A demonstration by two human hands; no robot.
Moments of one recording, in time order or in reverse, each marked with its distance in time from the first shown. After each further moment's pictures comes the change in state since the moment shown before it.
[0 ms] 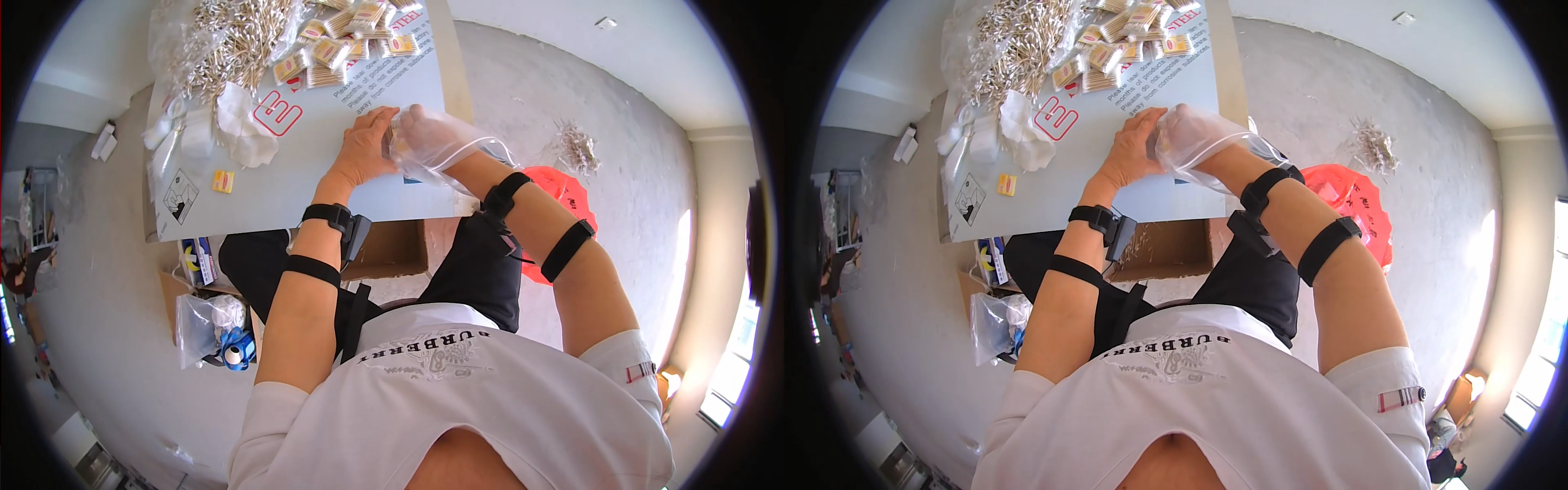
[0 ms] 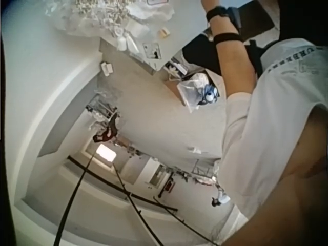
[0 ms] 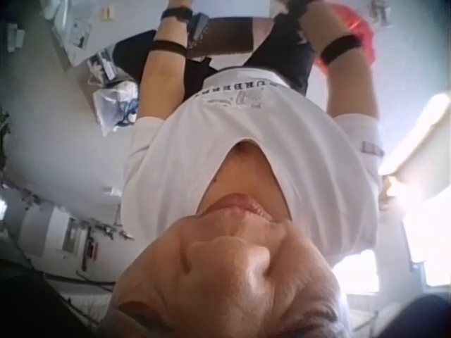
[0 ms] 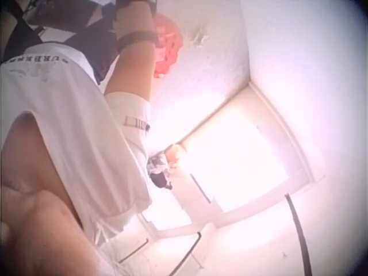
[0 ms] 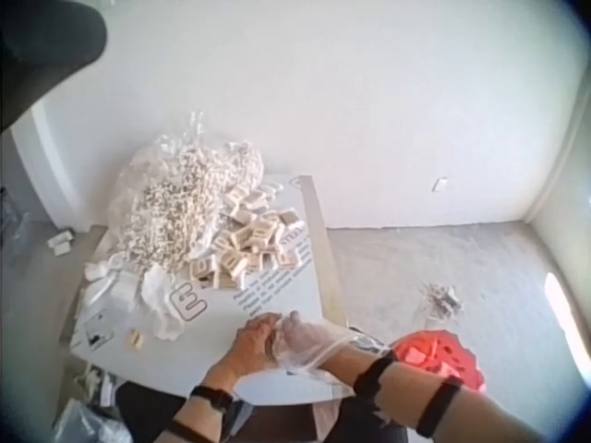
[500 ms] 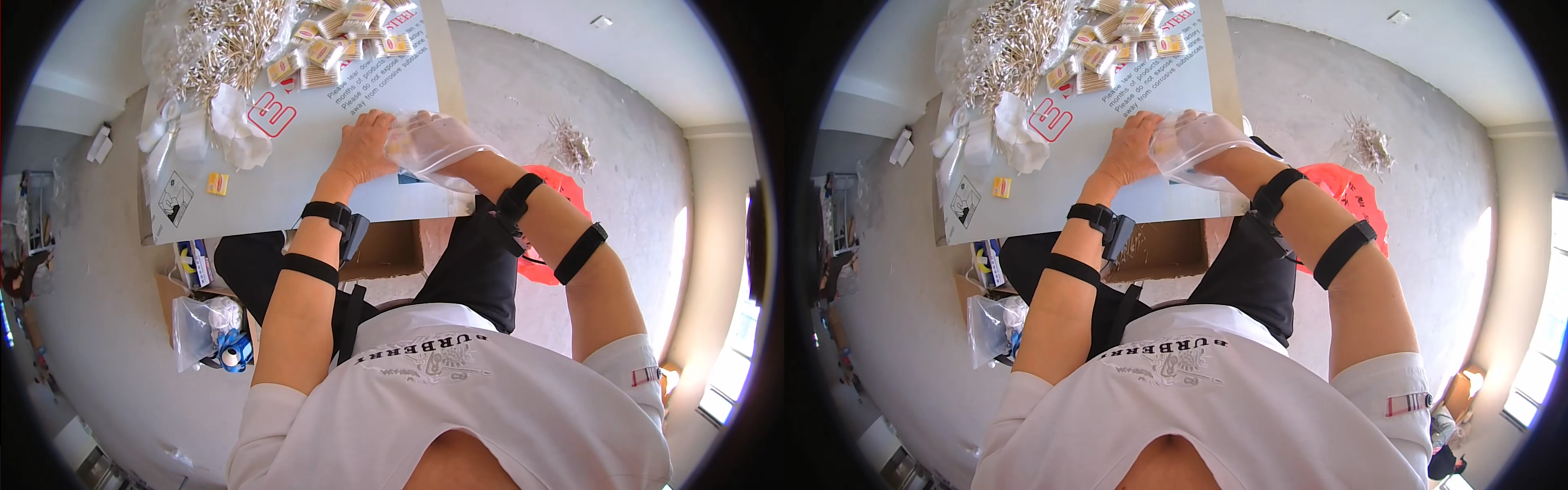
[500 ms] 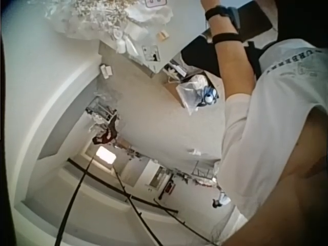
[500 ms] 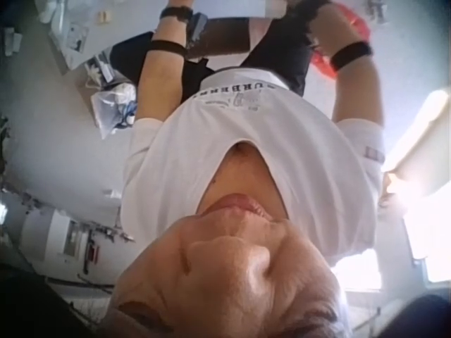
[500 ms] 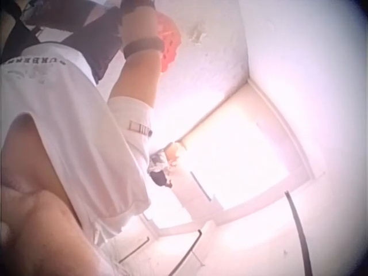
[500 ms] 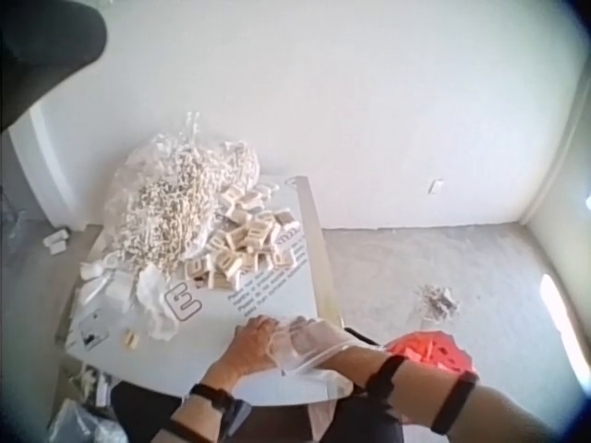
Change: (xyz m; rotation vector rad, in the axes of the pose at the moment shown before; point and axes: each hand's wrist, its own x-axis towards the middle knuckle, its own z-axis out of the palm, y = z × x) left_hand 0.007 0.014 -0.001 0.191 -0.052 -0.014; right_hand -0.010 0.010 0.011 0.075 -0.094 0.151
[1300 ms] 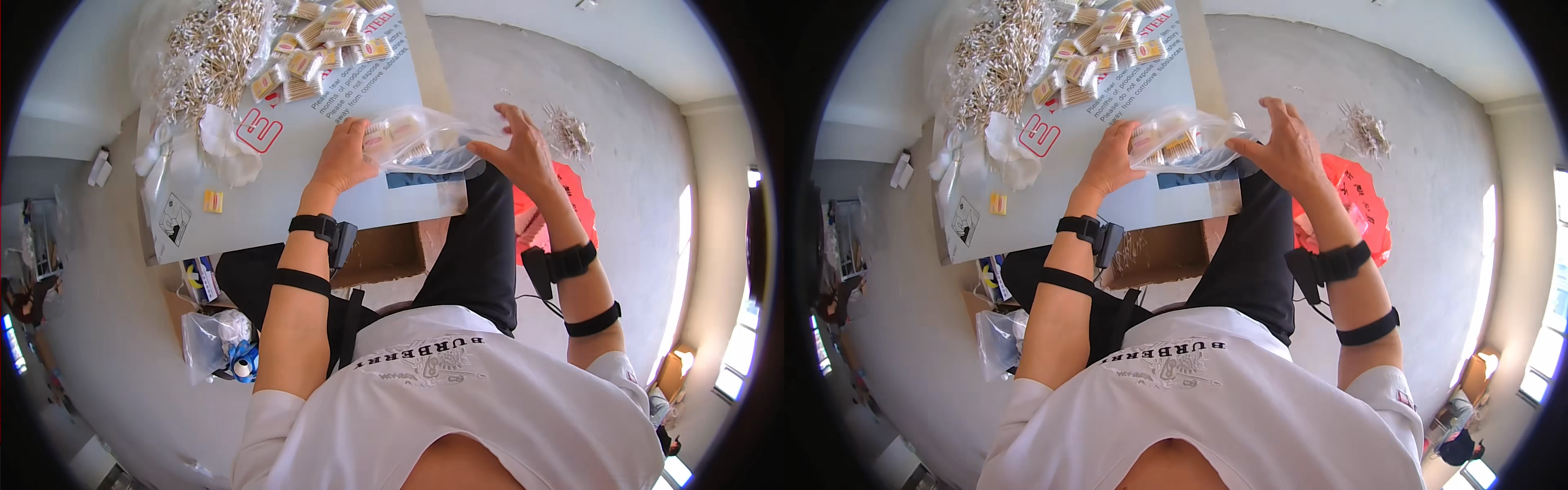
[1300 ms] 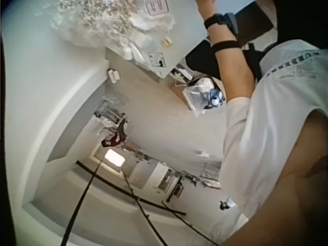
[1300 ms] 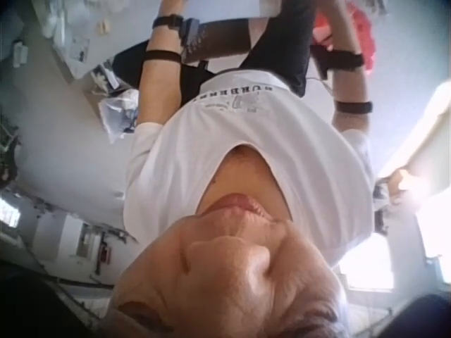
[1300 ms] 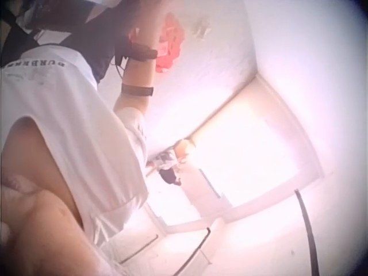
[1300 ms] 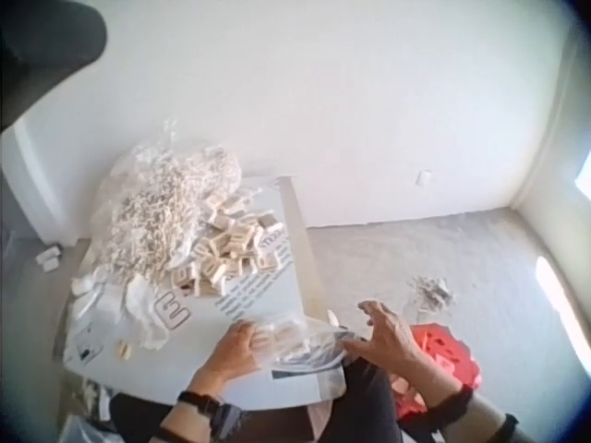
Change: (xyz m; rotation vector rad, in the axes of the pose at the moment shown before) left_hand 0.000 -0.010 -0.002 -0.081 0.040 0.033; right_hand -0.116 0.027 -0.046 0.155 0.937 0.438
